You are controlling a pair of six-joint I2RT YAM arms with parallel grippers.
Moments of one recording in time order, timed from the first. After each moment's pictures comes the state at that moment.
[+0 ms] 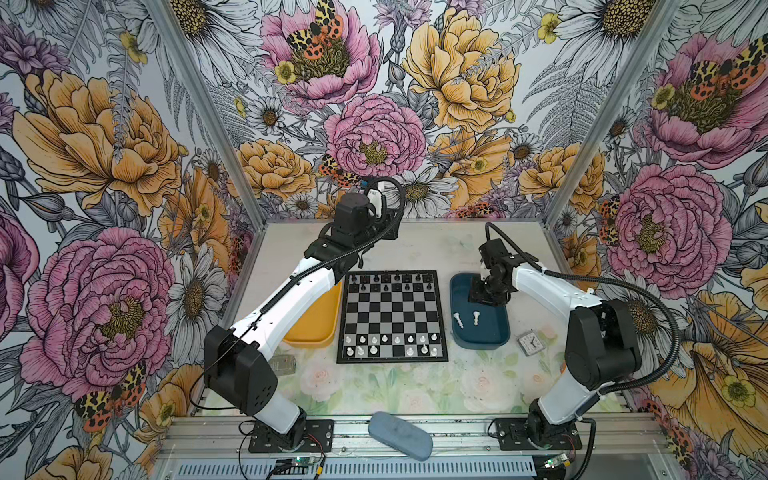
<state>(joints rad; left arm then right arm) -0.52 1.54 1.48 -0.14 0.10 -0.40 0.23 1.69 1.22 -0.88 -0.12 0.39</state>
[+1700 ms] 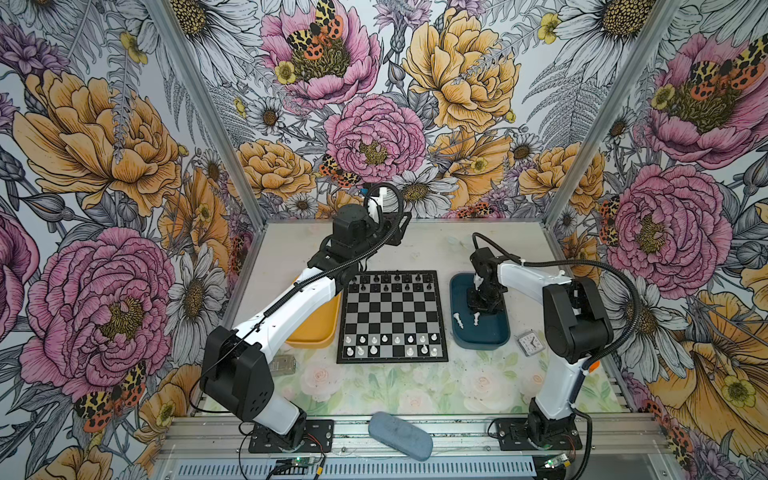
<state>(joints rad) -0.52 1.53 1.35 0.08 0.22 -0.46 0.23 1.89 1.26 -0.91 -0.07 0.34</state>
